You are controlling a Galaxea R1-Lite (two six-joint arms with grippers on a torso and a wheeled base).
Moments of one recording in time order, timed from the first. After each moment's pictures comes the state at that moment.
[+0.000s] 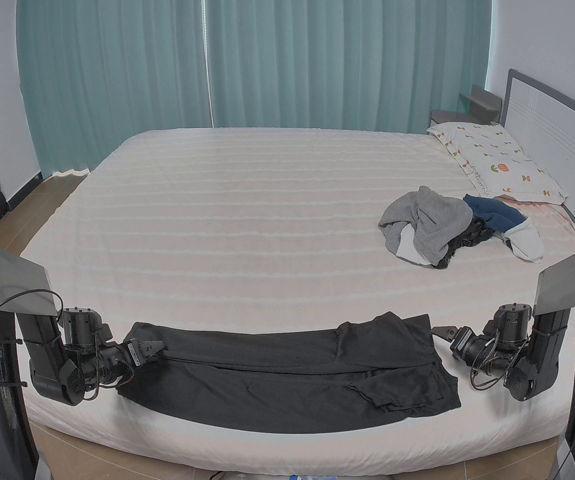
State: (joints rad) left arm 0.07 2.35 -0.42 -1.26 -0.23 -0.40; right arm 0.05 2.42 -0.42 -1.44 0.20 0.80
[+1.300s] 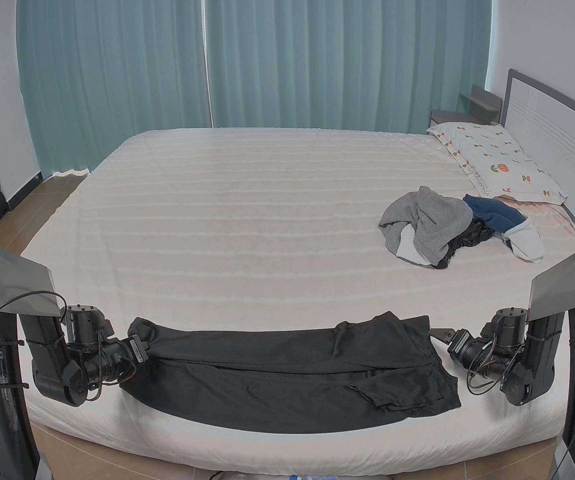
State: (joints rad) left arm 0.04 2.35 -0.42 -1.30 -0.18 -0.40; right arm 0.06 2.47 -0.40 -1.52 0.20 0.81
